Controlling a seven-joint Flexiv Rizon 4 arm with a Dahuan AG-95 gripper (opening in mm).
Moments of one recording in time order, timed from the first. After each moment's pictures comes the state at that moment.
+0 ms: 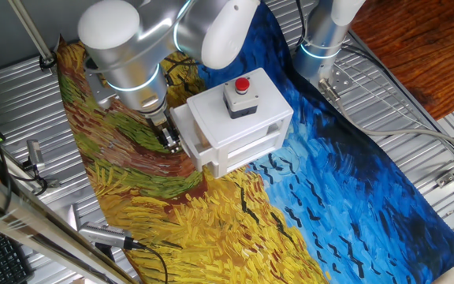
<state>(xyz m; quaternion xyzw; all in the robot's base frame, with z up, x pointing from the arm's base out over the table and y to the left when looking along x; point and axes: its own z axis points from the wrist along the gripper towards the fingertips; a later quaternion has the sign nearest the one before) 0.545 0.105 0.152 0.00 -1.00 -0.02 0.06</state>
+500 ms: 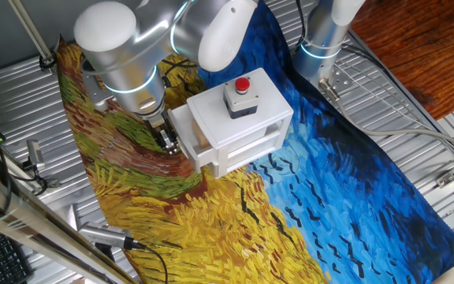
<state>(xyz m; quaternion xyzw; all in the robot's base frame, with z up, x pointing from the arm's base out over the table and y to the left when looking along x) 0.552 0.108 0.153 0.00 -1.00 -0.02 0.06</state>
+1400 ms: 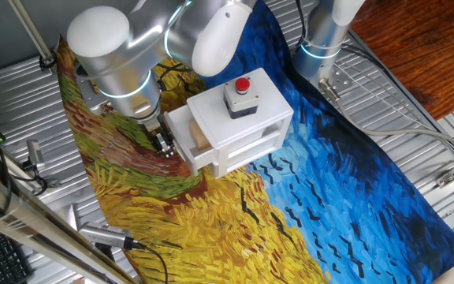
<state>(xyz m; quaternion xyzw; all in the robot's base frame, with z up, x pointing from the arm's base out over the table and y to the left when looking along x) 0.561 0.110 0.153 0.01 -1.00 -0.02 0.06</state>
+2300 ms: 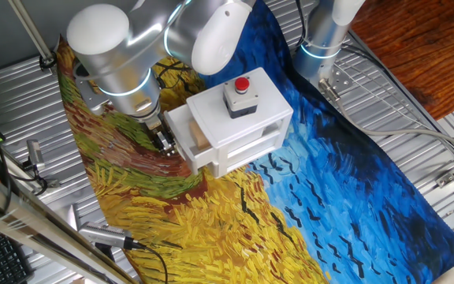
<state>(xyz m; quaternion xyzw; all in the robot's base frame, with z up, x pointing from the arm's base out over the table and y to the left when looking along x) 0.559 0.109 0.154 0.04 -1.00 -0.02 0.06</state>
